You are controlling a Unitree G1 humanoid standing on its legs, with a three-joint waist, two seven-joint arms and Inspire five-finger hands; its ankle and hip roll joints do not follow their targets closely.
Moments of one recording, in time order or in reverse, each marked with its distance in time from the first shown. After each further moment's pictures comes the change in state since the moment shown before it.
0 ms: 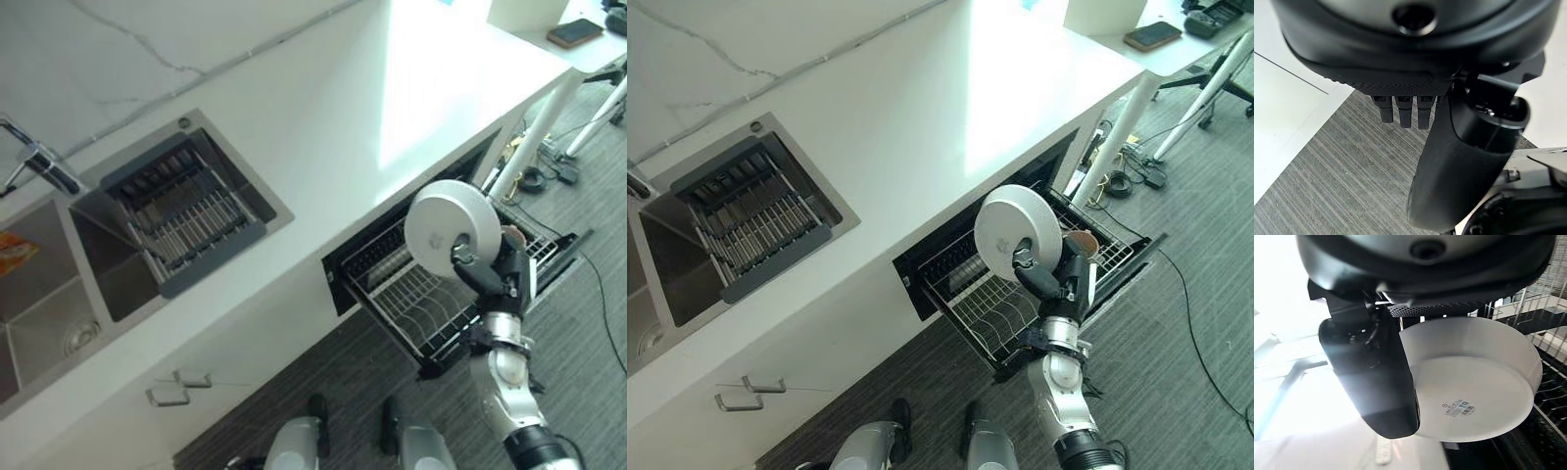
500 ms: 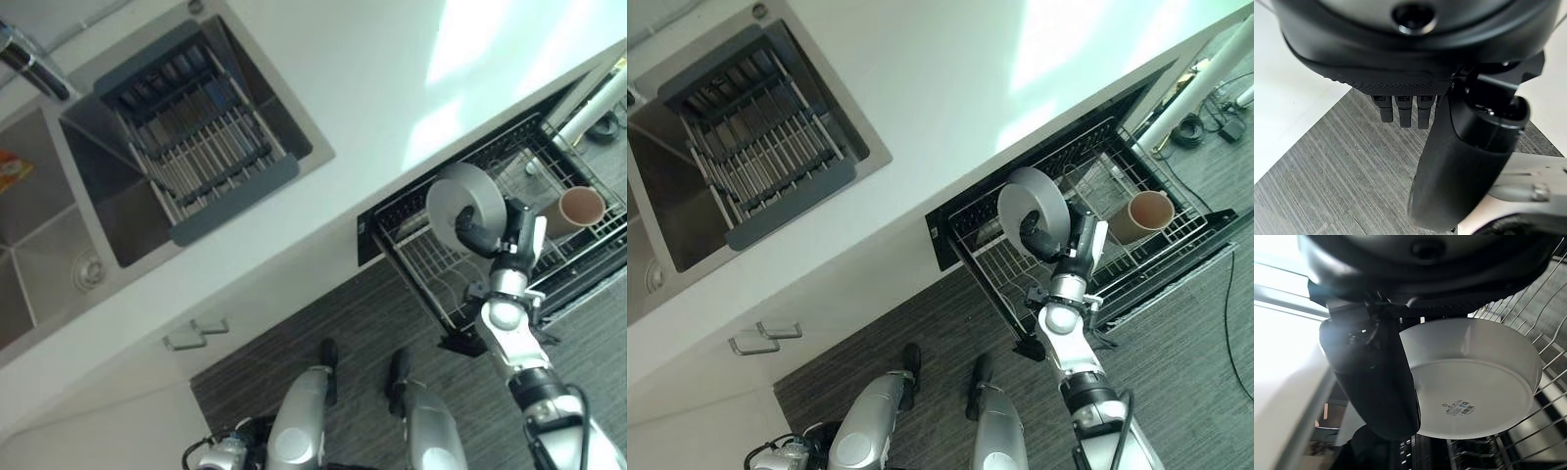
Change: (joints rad) left arm -0.116 0.013 0.001 -0.038 -0.086 -0.004 -0.063; right arm -0.285 -0.076 0.001 0.241 -0.293 0.191 -0.272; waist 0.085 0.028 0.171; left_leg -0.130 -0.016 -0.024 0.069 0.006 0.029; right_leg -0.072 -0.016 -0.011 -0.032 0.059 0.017
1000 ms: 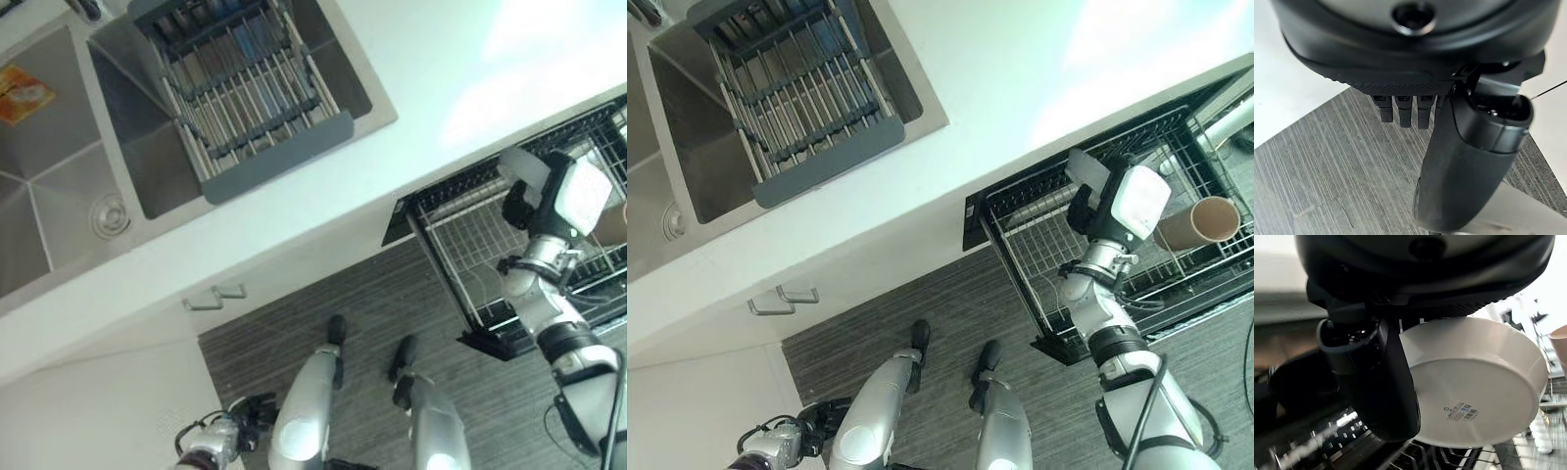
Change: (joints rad) left arm -0.078 0.058 -0.003 -0.039 -0.106 0.002 -0.025; right arm -0.282 -0.210 0.213 0.233 -0.552 0.329 -0.337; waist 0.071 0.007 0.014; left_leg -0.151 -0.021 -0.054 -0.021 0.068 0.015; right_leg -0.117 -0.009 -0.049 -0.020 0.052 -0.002
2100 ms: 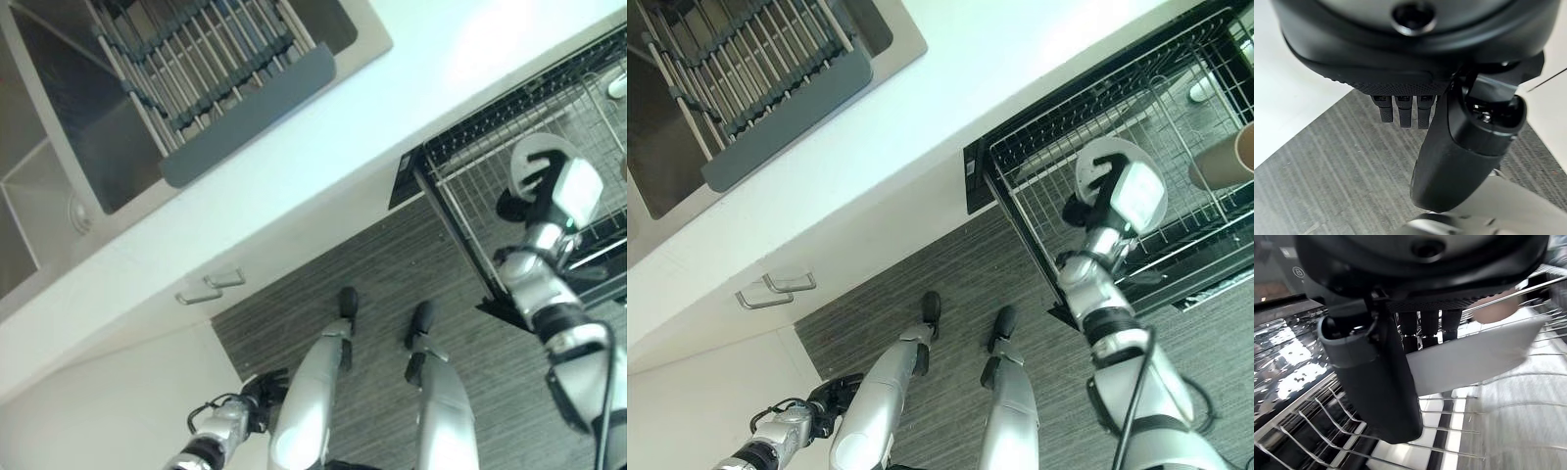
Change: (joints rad) left arm 0.007 0.044 -0.091 -0.146 -0.096 -0.032 0.031; right arm -0.164 -0.048 0.005 0.054 0.303 0.058 0.536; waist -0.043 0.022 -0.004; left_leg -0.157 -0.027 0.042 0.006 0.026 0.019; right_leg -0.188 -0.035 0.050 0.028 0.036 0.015
